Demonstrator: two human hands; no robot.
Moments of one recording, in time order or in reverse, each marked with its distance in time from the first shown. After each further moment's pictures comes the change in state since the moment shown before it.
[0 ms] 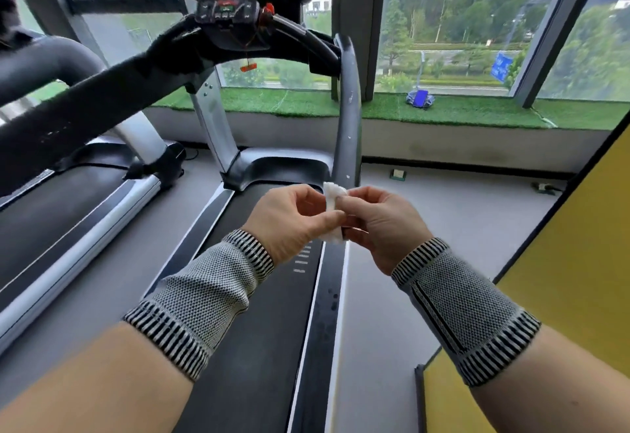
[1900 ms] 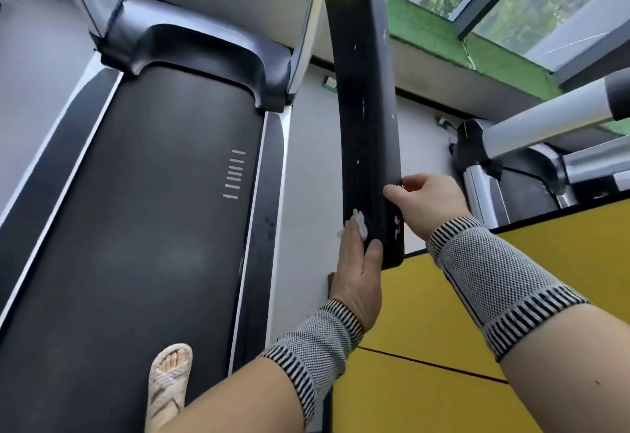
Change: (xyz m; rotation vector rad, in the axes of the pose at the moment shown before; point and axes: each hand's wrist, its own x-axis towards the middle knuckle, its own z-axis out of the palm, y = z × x) left_hand 0.049 -0.104 0.056 -0.562 -0.236 -0.400; right_hand 0.123 -0.020 0.049 -1.246 0.583 0.369
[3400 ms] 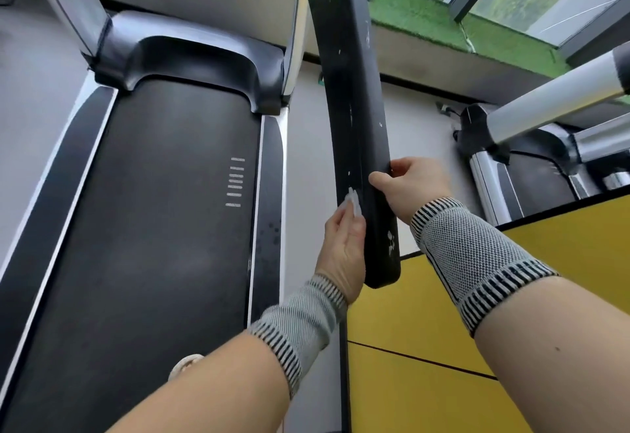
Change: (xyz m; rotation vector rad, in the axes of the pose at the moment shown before) left_hand 0.038 0.032 -0.020 -0.190 -0.018 -0.065; right_hand 0.038 -0.014 0.001 0.090 0.003 -0.003
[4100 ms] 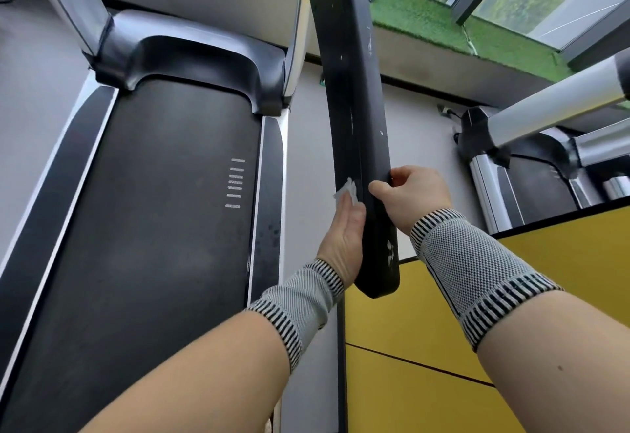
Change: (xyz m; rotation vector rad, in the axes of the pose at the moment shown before) left_hand 0.028 0.012 -0.002 -0.151 -0.112 -0.048; right_hand 0.001 -0.001 0.000 -0.078 0.005 -0.015
